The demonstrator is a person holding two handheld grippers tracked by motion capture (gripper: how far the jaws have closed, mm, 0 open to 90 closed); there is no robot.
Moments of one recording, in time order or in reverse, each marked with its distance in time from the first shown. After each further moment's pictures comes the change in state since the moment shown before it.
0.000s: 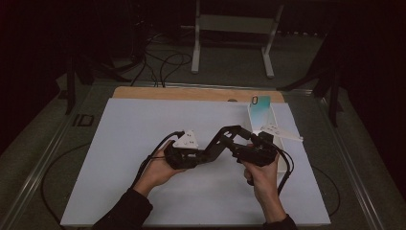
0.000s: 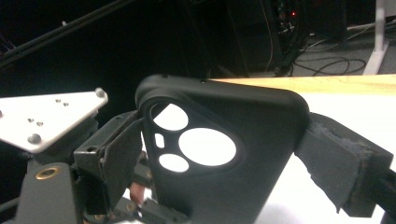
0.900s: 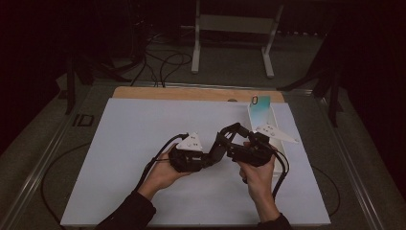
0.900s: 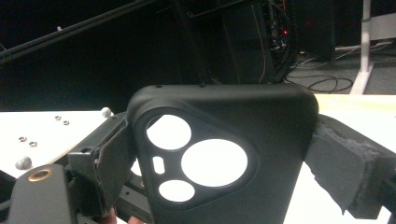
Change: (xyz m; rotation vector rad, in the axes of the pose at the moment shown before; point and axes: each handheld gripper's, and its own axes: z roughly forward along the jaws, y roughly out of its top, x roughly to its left) left arm -0.008 0.003 0.008 -0.021 -0.050 -0.017; right arm 0.011 0.000 0.006 -0.042 -0.031 -0.055
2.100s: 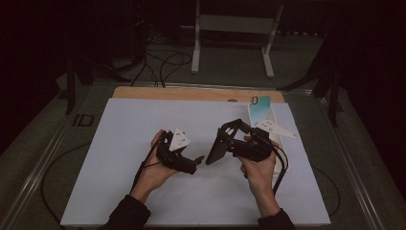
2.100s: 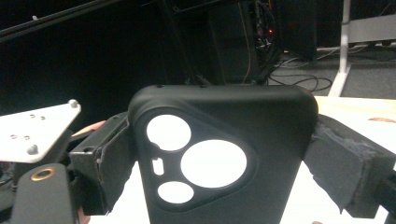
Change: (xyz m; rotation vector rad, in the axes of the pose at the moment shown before) left arm 0.009 -0.023 -0.021 -0.014 0.432 -0.090; right arm -0.006 0.007 0.007 0.017 -0.061 -0.035
